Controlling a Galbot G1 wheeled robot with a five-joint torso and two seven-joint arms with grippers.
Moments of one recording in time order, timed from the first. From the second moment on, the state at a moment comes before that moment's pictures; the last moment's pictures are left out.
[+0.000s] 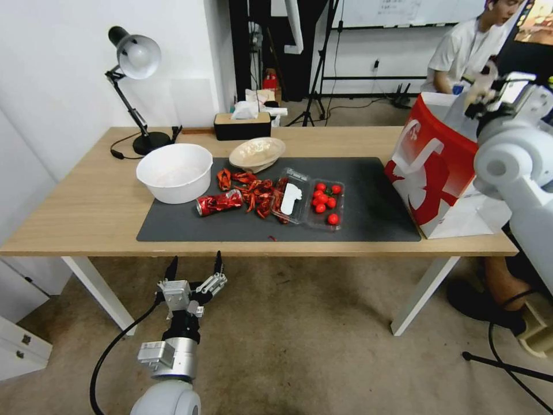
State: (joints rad) left arm 1.70 -1.61 -0.49 -2.10 -0.14 -0.18 0.01; right arm -0.50 0.72 0.24 1.81 1.10 -0.51 0.88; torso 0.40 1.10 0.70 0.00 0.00
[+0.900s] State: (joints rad) left arm 1.72 -1.61 -0.49 -2.11 -0.13 -0.20 0.02; right arm -0.51 0.70 0.26 1.85 1.12 -0.47 0.85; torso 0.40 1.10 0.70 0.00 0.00
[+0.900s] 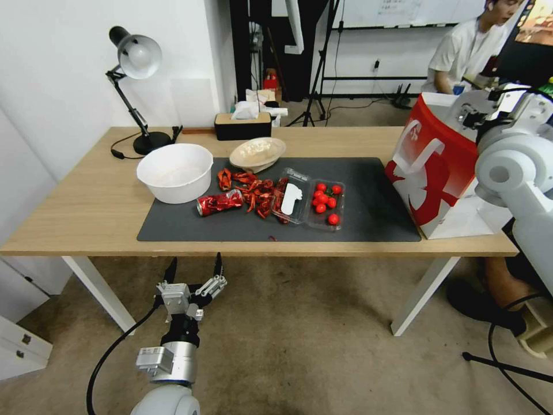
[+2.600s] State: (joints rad) left arm 1.73 -1.61 -0.51 -2.13 -0.13 -0.22 0.01; right arm -1.53 0.92 0.49 2.26 0.30 0.32 0.26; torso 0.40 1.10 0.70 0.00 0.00
